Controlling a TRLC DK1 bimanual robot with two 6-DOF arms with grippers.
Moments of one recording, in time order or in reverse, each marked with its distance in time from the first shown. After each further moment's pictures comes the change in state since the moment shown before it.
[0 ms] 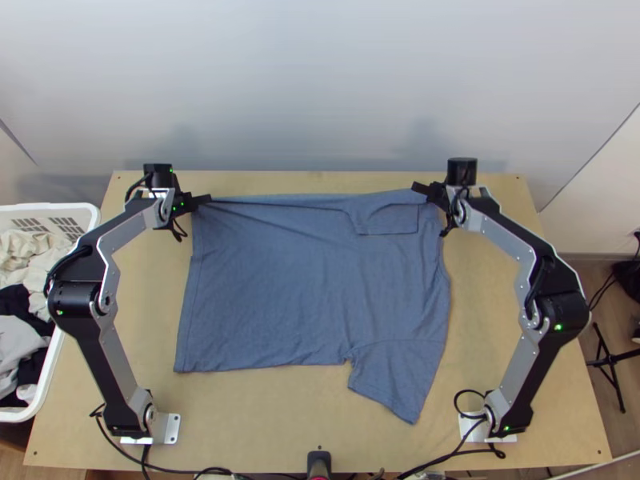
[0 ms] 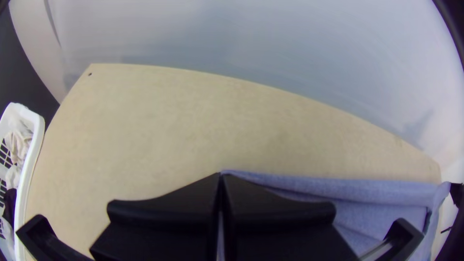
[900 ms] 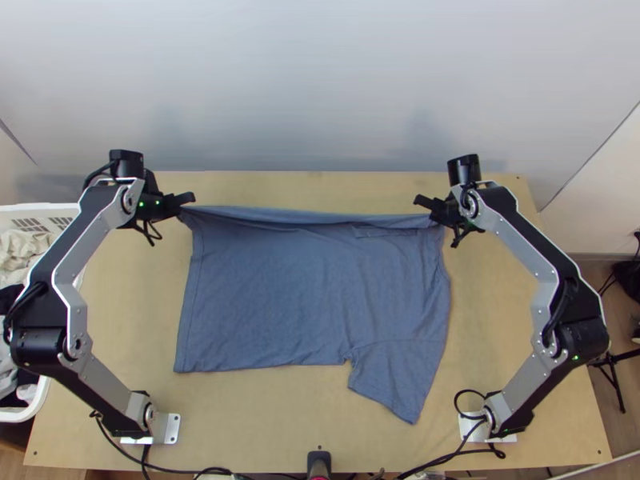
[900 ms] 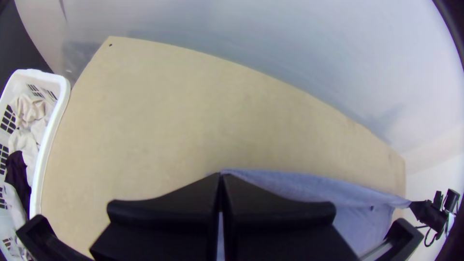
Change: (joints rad) left arm 0.036 -0.298 -0.021 -0.438 0.168 -0.075; right arm 0.043 -0.171 0.016 -0.512 -0.055 0.160
